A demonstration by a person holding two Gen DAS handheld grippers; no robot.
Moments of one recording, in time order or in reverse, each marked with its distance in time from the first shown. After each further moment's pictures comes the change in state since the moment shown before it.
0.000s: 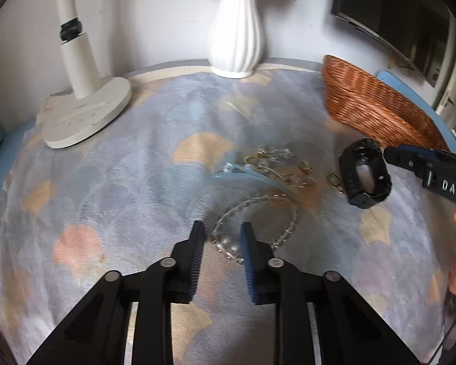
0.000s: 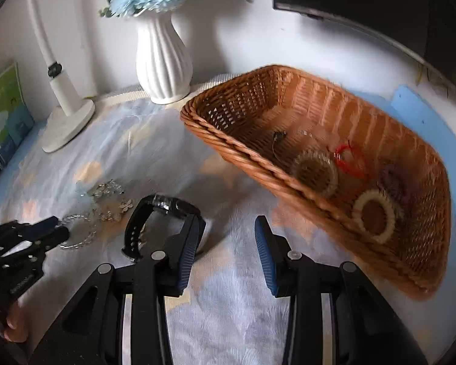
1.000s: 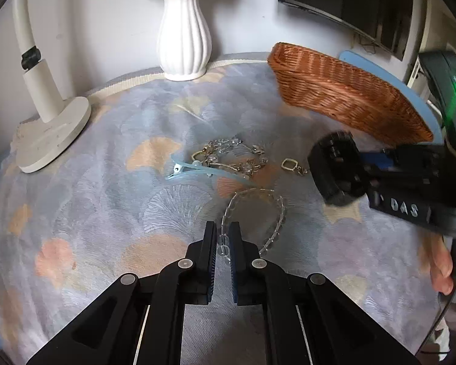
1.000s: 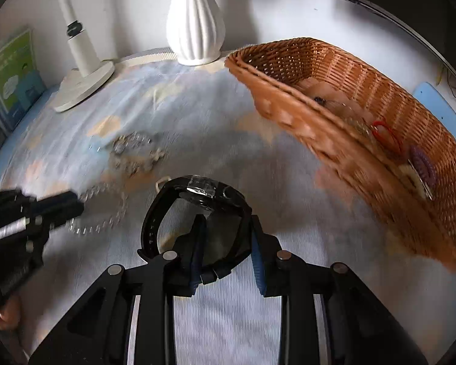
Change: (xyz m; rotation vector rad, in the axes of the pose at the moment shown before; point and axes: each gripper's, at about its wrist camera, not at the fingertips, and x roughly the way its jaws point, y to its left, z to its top) left arm -0.006 -0.025 -0.007 0.133 -0.030 -0.103; right arm 0.007 0.030 -0.033 -0.106 0.084 0.015
